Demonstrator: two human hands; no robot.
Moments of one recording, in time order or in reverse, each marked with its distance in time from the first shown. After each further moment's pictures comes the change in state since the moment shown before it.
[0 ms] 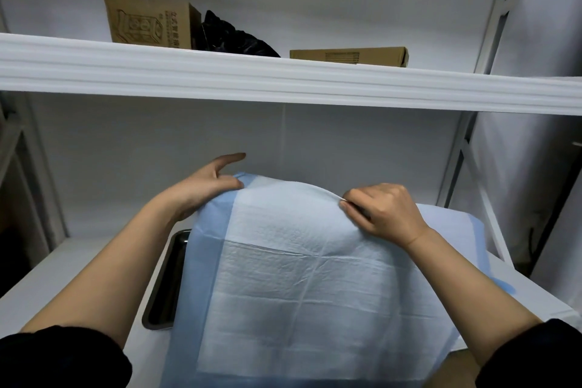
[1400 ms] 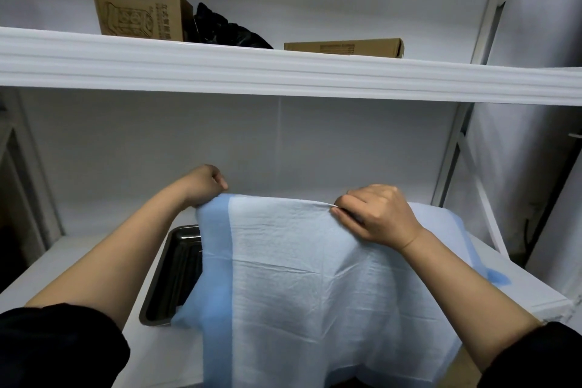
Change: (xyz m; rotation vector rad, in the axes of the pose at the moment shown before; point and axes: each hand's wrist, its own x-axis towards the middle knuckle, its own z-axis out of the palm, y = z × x) left_hand 0.024 -0.011 0.005 0.472 0.152 -0.222; right_hand -0.004 -0.013 -0.008 0.071 0.006 -0.084
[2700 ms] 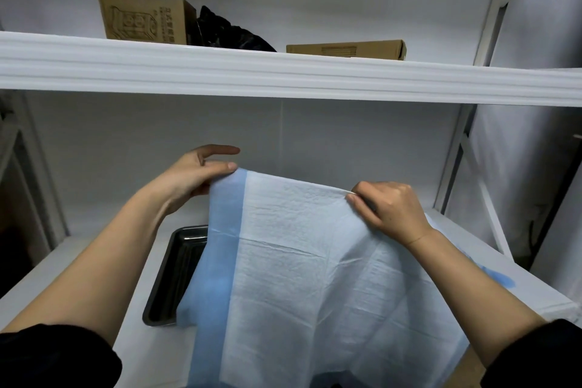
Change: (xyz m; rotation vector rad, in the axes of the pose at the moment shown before) left_hand -0.020 -0.002 -0.020 -0.682 -0.109 0.227; right_hand -0.007 0.014 -0.001 -0.023 -0.019 0.220
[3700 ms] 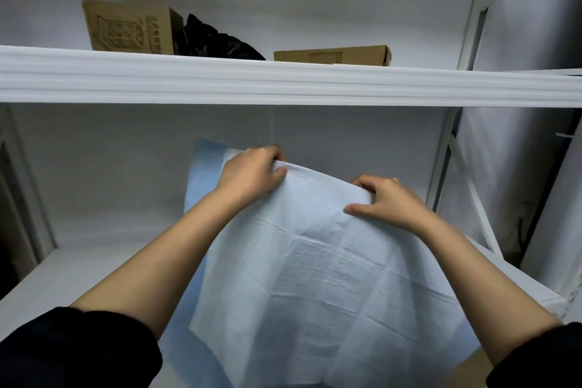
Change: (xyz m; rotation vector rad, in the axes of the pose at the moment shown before) left_hand 0.015 0.041 0.098 1.005 0.222 0.339; right_hand 0.013 0.025 -0.023 0.320 -0.644 0.576
